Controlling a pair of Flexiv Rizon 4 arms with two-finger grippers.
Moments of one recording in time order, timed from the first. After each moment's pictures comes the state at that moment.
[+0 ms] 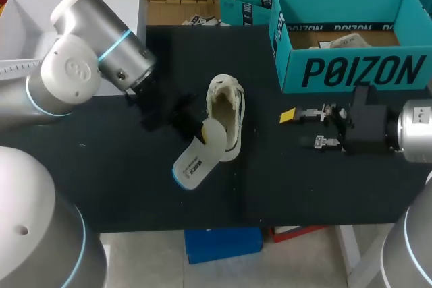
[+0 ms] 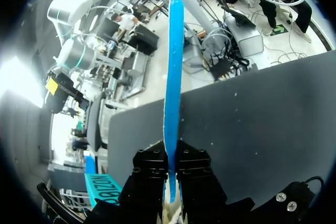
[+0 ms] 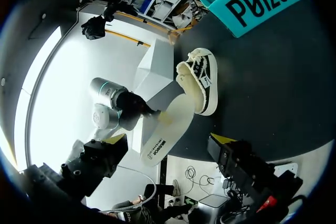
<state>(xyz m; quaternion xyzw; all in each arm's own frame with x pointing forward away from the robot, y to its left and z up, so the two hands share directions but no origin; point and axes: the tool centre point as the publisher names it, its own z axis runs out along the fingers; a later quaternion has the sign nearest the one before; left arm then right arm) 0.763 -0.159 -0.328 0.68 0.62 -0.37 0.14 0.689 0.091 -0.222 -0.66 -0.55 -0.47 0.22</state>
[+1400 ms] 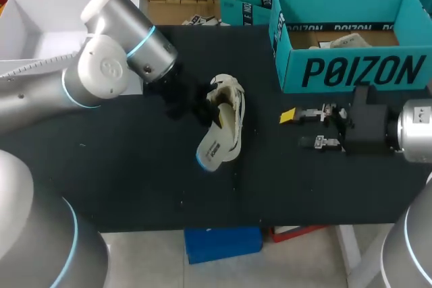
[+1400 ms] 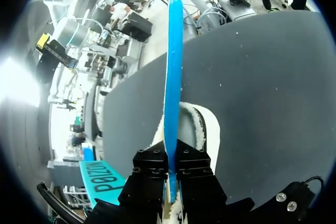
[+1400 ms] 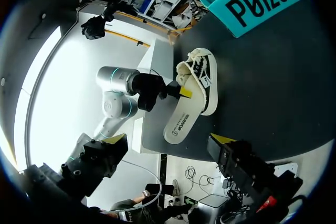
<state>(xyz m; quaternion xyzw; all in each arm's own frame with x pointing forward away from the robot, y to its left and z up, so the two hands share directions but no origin) 0.843 -0.194 -0.369 0.69 0.62 -0.33 0.18 0.688 0.091 -0.222 -0.66 -0.55 -0.47 0.22</state>
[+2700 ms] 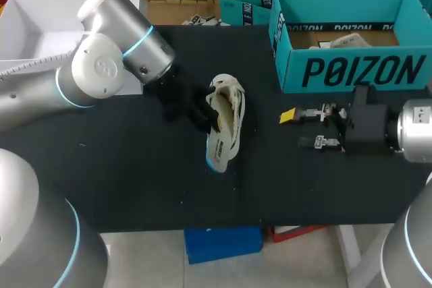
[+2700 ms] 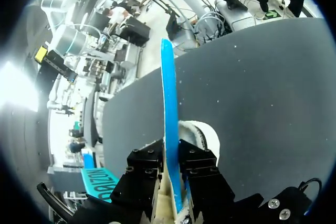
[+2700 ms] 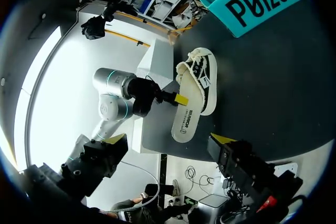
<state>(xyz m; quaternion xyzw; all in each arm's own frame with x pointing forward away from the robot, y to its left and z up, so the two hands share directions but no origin) 0.814 -0.186 -0.359 0.71 0.61 -0.33 0.16 0.688 0.091 -0.222 -0.66 -0.55 -0.47 0.22</state>
